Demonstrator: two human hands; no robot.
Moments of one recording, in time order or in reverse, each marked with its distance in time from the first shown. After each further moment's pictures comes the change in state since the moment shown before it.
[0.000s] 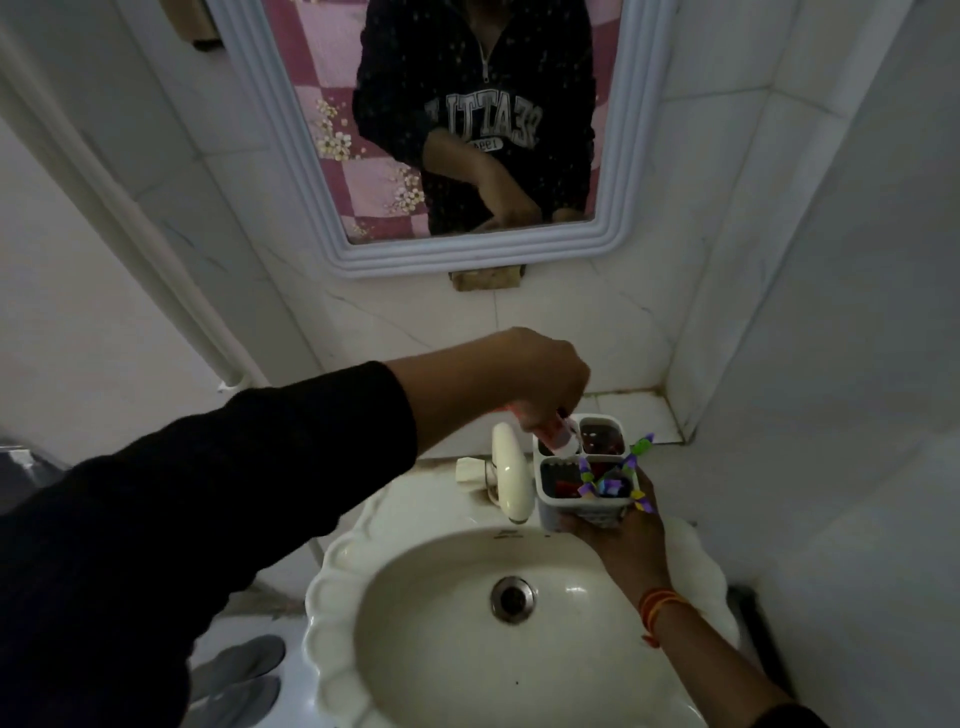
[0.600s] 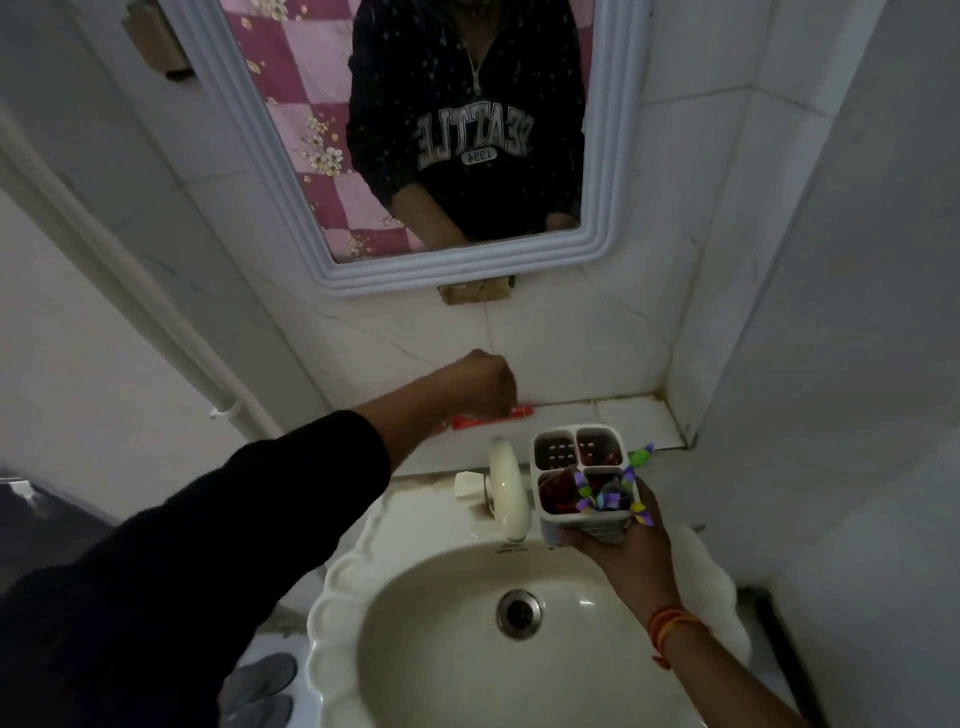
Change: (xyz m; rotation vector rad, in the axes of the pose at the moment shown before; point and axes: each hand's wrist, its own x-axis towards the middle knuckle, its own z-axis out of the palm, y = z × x) left_hand 0.030 -0.055 0.063 -0.566 0.113 -0.248; right_hand -0.002 0.000 -0.007 -0.006 -0.014 0.007
